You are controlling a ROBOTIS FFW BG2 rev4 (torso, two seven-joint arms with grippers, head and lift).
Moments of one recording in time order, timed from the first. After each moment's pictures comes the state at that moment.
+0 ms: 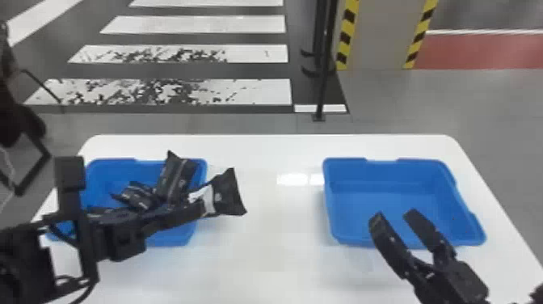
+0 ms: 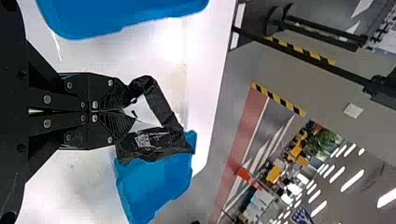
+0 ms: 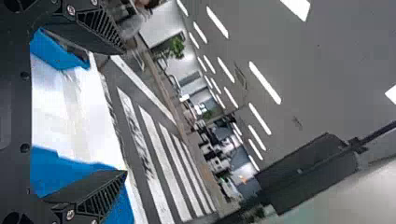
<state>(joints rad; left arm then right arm) 0.23 0.21 0.30 -2.23 0.47 1.16 -0.68 0.62 0.00 -0.09 -2.09 -0.55 0.10 0.57</state>
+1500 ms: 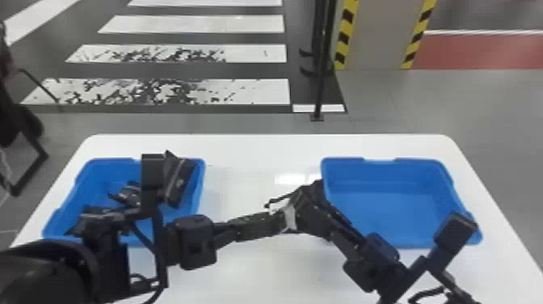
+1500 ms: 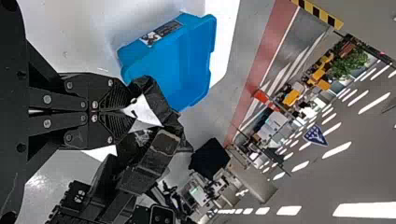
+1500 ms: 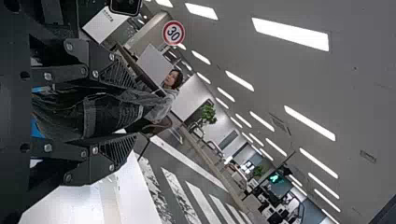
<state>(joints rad) 0.18 0.18 0.07 -2.22 0.59 1.20 -0.68 0.44 -0.06 0.08 -2.05 -0.72 0.40 0.57</state>
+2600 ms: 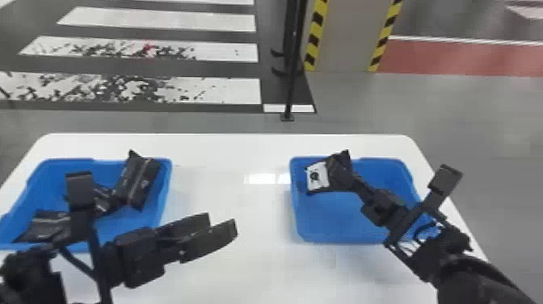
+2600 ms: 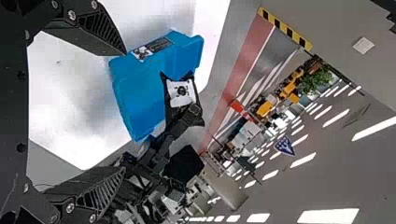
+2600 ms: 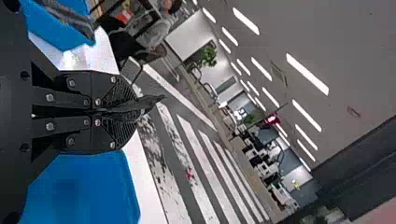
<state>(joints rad) 0.28 0.16 0.16 -2.23 0.66 1.09 -0.66 0.10 -0.16 -0.12 -1.67 -0.65 0.39 0.52</state>
